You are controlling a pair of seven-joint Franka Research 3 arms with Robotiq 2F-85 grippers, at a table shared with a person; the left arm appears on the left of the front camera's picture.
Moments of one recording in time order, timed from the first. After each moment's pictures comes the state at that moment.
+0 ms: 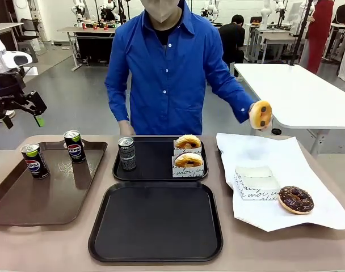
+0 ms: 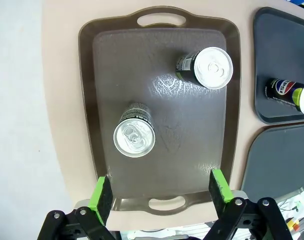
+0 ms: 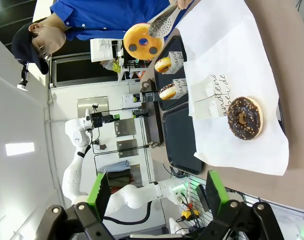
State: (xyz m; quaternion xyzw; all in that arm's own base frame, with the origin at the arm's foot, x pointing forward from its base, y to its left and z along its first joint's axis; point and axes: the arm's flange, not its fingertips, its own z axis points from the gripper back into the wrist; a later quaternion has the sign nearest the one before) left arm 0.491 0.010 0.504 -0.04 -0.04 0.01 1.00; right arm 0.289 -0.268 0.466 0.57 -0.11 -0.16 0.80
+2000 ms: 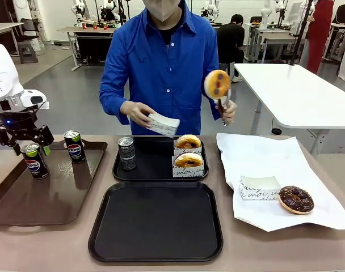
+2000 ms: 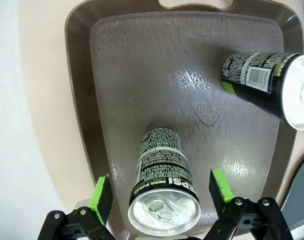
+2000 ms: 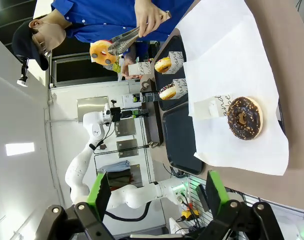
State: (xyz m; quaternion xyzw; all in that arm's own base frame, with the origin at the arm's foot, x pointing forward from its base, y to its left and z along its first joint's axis) left arm 0.515 0.024 0.387 0.00 -0.01 0.00 1.00; right arm 0.289 -0.268 0.466 0.57 -0.11 -0.16 0.80
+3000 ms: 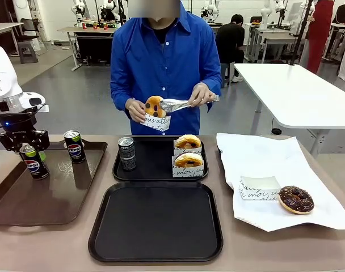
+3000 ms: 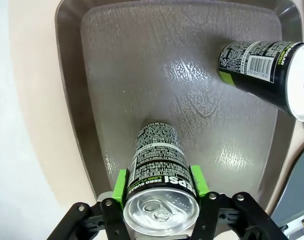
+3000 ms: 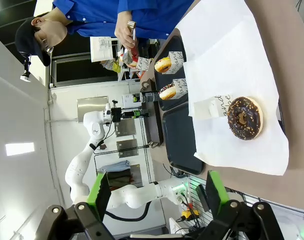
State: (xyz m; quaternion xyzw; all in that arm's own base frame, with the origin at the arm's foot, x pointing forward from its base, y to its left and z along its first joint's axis) left arm 0.513 0.027 0.385 -0.02 0.01 -0.01 1.00; right arm 0.289 -0.268 0.466 0.57 -0.11 -0.16 0.80
